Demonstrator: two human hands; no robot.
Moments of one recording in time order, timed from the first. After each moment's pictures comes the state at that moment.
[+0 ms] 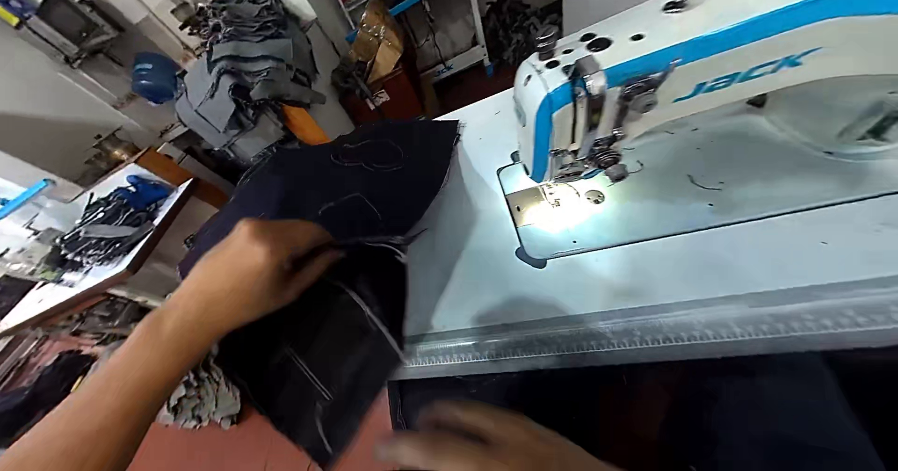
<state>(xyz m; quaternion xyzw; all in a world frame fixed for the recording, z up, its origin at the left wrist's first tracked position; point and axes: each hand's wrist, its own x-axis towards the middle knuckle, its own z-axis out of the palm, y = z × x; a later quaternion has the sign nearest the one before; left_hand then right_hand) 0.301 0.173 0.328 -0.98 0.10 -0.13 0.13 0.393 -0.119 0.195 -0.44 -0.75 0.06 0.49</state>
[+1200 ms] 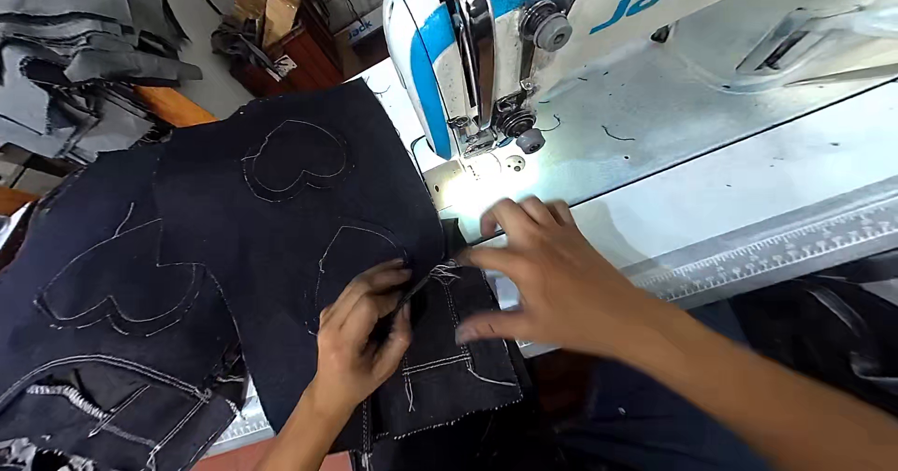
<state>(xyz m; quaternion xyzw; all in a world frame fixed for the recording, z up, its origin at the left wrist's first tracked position) 0.367 0.091 0.104 -0.91 0.08 -0.33 -0.24 0.534 -0.124 0.107 -0.78 -0.53 -0.08 0.33</state>
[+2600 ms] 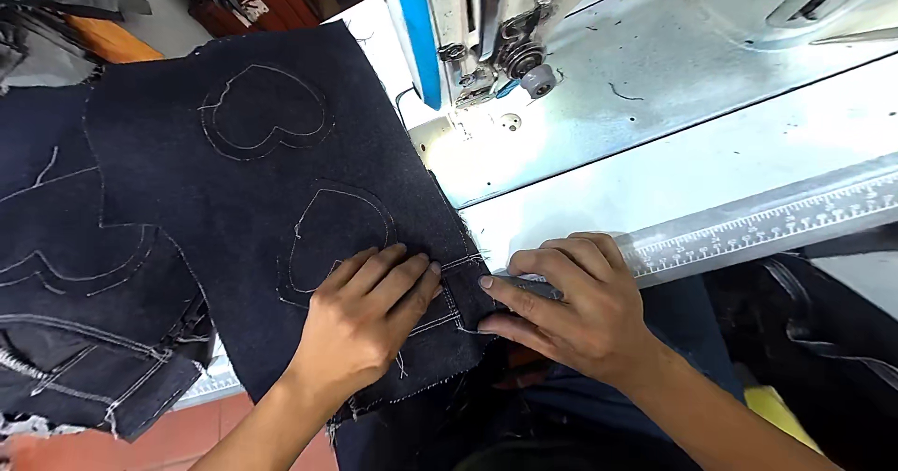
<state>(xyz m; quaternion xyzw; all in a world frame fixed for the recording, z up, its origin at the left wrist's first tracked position) 0.364 0.058 0.120 -0.97 0.14 -0.21 0.03 0.500 -0.171 0.045 -0.73 -0.52 -0.25 0.36</state>
